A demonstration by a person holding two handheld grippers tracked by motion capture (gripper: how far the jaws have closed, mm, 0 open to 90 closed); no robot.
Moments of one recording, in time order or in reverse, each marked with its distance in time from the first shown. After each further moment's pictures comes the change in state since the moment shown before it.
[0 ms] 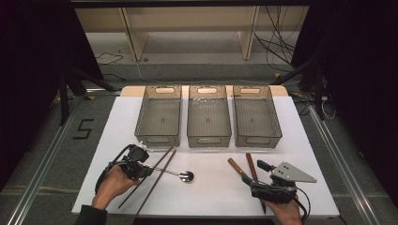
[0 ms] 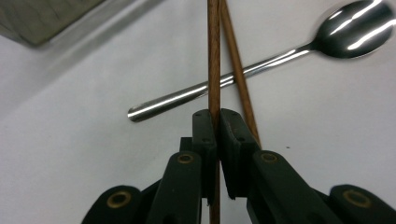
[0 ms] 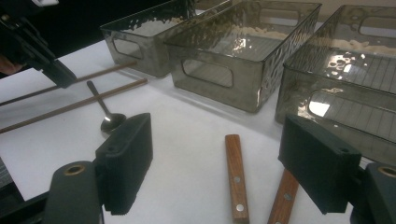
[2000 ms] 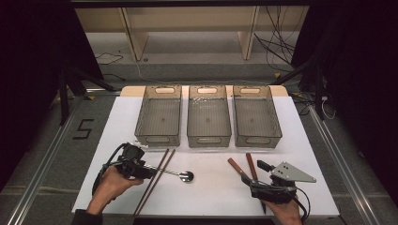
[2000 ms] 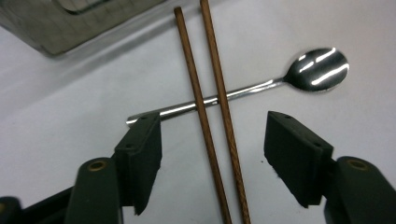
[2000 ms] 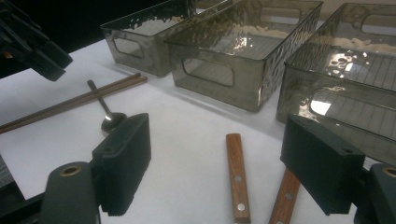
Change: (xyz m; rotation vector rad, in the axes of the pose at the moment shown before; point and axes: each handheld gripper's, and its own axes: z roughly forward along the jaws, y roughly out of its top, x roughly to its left) left arm -0.001 -0.001 -0.009 -0.052 -0.035 -0.087; right arm 0.000 0.000 0.001 0.005 0.004 0.002
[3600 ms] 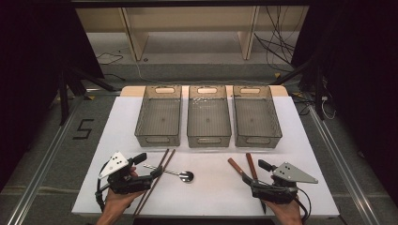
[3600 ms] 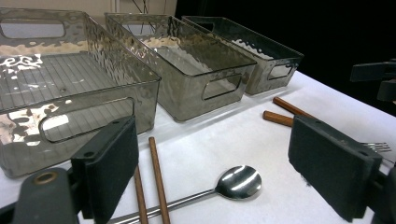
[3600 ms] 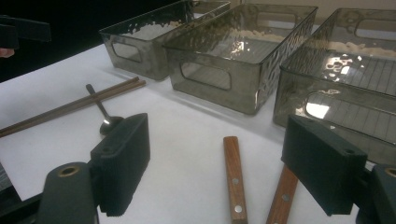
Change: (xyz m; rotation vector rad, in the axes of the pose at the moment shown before) left arm -0.016 -0.055 -0.014 -0.771 -0.162 -0.010; right arm -0.001 0.000 -0.002 -0.019 -0.007 0.003
